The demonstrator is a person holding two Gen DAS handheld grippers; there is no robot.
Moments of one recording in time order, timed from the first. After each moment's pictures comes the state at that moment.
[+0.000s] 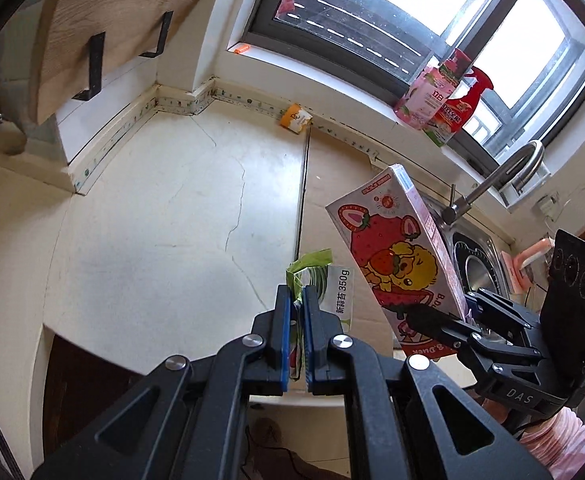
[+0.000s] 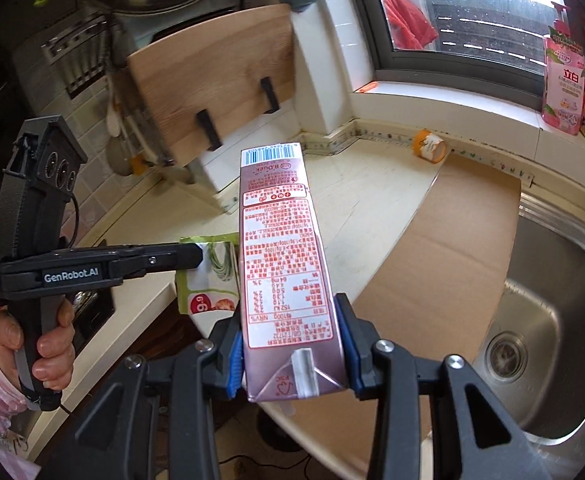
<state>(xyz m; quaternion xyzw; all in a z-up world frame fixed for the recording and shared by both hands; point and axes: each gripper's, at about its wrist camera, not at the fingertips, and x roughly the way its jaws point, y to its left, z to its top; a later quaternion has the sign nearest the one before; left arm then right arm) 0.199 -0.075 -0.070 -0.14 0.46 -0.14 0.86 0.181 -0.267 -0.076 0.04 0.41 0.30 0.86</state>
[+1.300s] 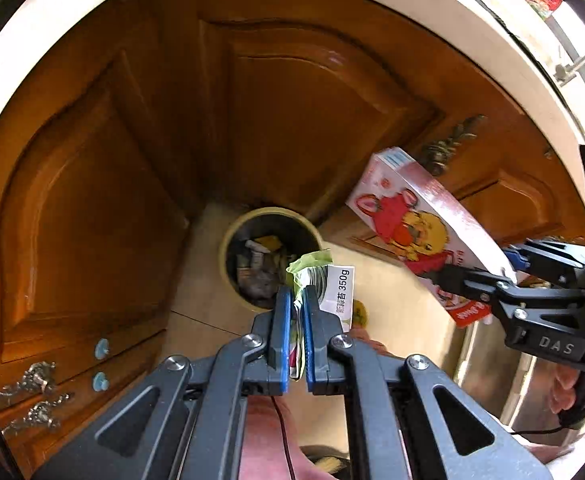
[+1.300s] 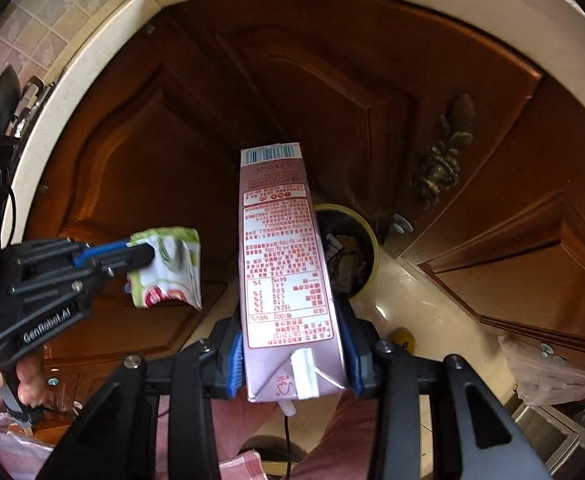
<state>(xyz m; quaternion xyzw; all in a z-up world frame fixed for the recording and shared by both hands) -0.005 0.010 -0.339 -0.10 0.62 -0.03 0.78 0.032 -0.151 -0.338 -0.03 0.64 0.28 0.72</state>
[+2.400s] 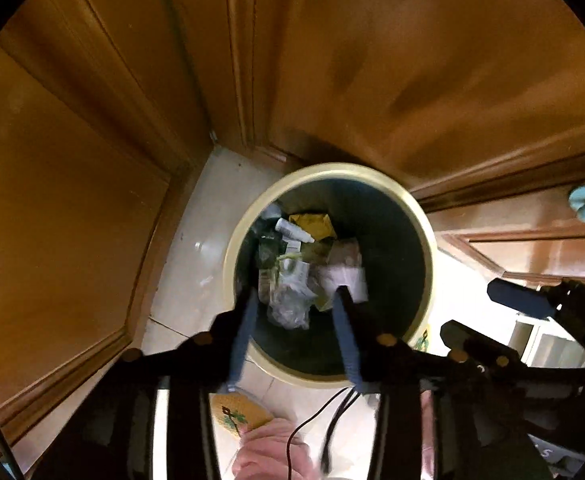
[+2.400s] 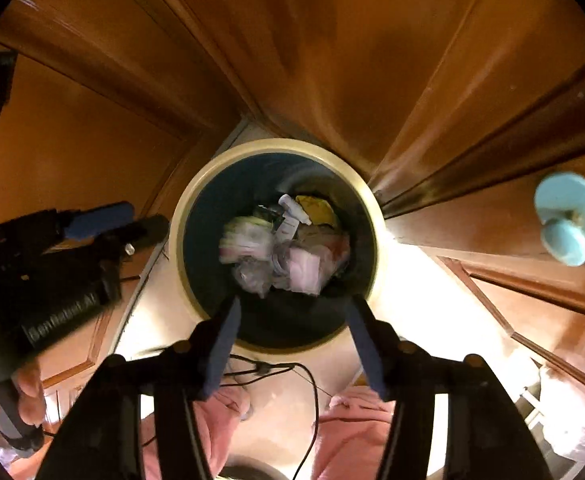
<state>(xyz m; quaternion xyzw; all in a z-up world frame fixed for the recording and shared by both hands) 0.080 0.040 -0.635 -0.11 0.68 0.01 0.72 0.098 -0.078 -0.616 -0.09 0.71 0.21 0.67</state>
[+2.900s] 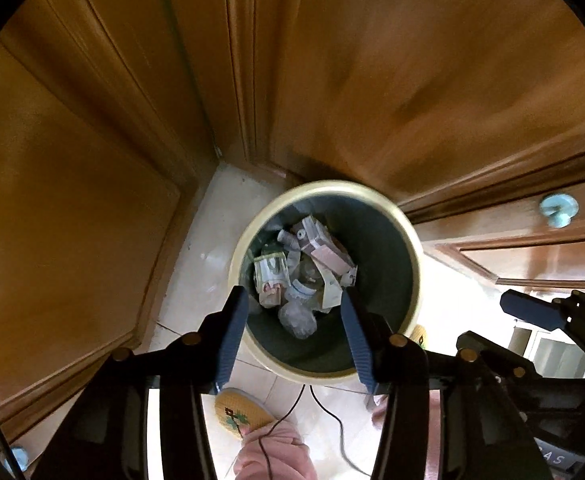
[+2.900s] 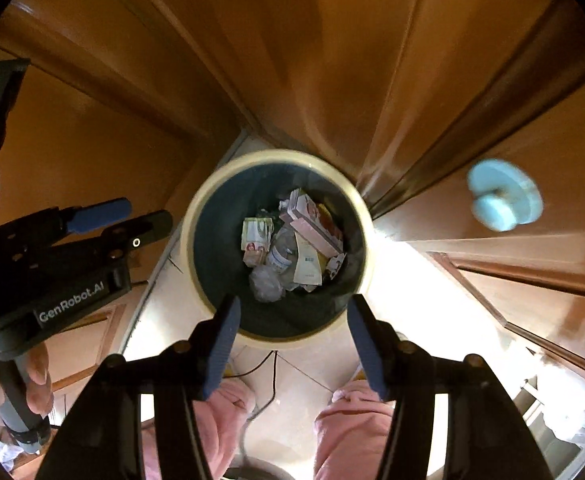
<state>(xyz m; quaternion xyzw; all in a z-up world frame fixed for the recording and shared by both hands) 0.083 0.043 -0.602 -0.10 0.66 0.02 0.74 0.087 -0.088 -0.578 -0.08 0.69 0.20 0.69</state>
